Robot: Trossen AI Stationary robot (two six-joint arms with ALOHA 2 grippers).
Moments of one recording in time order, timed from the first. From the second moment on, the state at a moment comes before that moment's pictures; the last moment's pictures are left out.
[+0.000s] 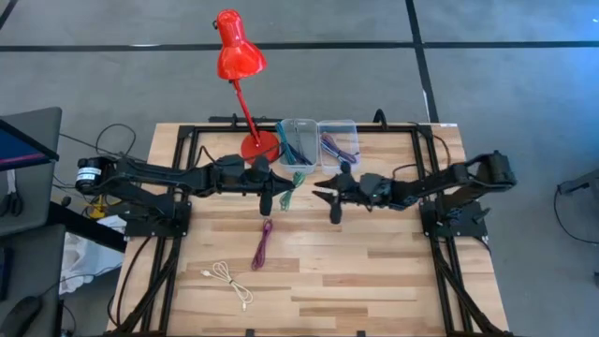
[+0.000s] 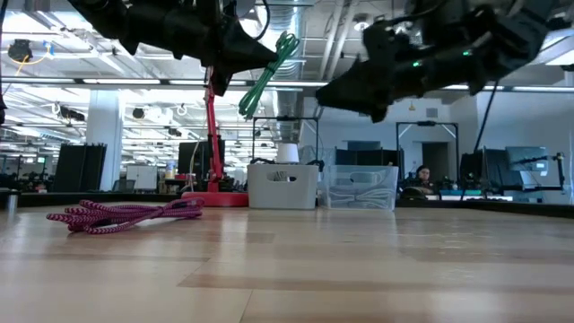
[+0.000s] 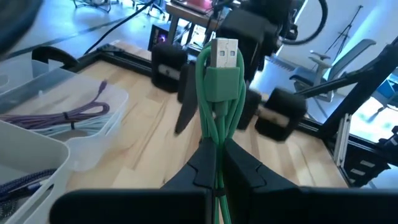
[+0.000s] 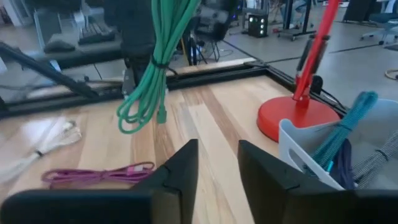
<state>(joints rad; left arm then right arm) 0.09 1.29 0.66 0.43 0.05 -0.26 -0.02 1.49 0.53 0.80 0.20 0.11</state>
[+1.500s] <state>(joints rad) 0.09 1.26 0.66 0.43 0.04 -0.18 -0.03 1.79 0.83 0.87 0.03 0.02</state>
